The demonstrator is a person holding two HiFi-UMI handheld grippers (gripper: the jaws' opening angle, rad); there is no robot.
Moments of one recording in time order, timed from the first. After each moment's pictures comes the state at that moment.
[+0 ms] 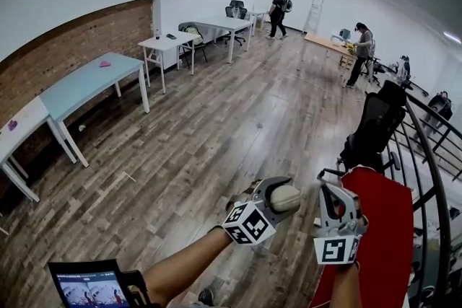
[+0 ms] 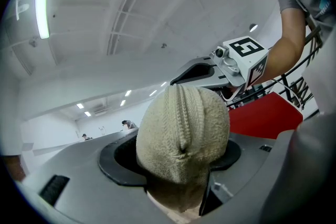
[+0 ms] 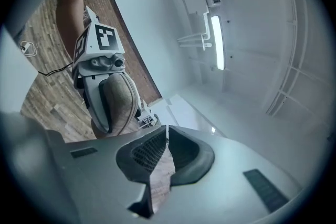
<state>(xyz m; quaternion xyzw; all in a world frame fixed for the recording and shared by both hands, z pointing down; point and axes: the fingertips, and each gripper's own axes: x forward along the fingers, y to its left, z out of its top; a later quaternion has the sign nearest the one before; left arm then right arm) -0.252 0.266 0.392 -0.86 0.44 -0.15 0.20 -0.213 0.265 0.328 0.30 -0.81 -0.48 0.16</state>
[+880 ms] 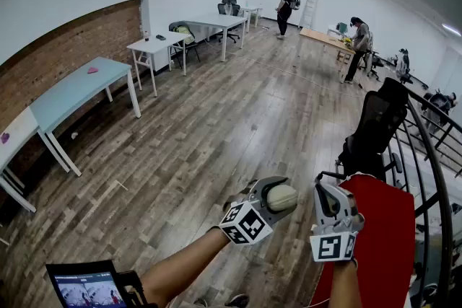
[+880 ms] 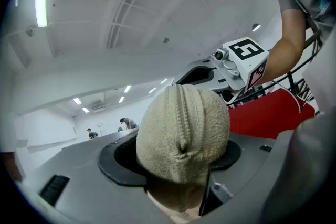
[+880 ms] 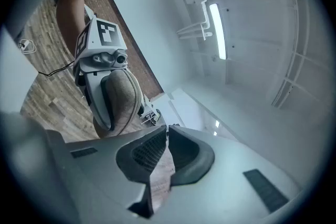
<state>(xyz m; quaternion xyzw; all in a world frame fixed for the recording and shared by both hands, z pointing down) -0.258 0.112 0.404 -0.87 0.44 -0.16 0.19 -0.221 0.105 0.348 0.30 -0.81 -0.47 0.18</state>
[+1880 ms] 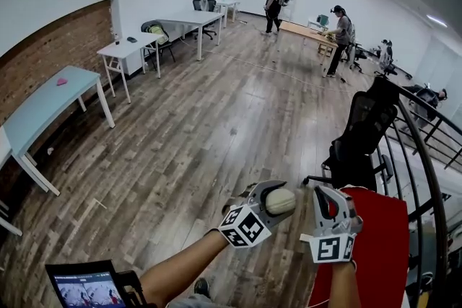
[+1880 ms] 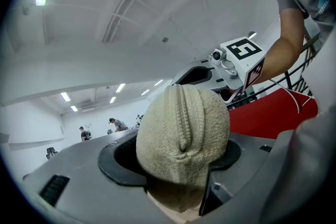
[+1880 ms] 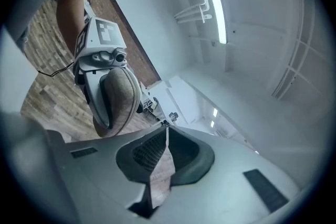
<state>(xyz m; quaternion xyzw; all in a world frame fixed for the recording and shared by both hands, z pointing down) -0.273 -0.085 0.423 -0.89 0.39 -0.14 0.18 -0.236 -0.093 0.366 0.33 -0.80 -0.45 0.23</state>
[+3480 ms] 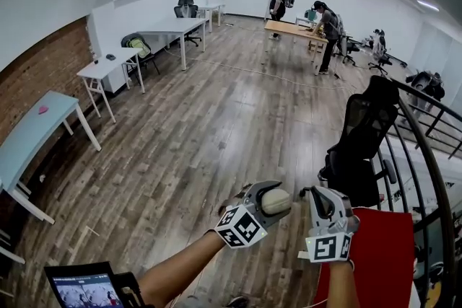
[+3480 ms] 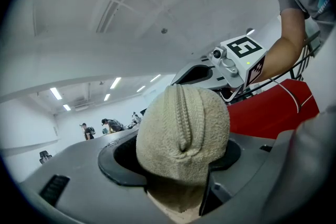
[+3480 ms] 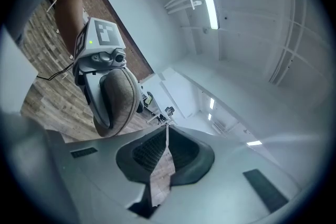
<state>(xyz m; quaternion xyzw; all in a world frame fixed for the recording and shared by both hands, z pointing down) -0.253 -0.325 0.433 -0.90 0.36 -0.16 0.18 -0.211 -0.331 0.375 0.36 -0.80 -0.42 0.23</state>
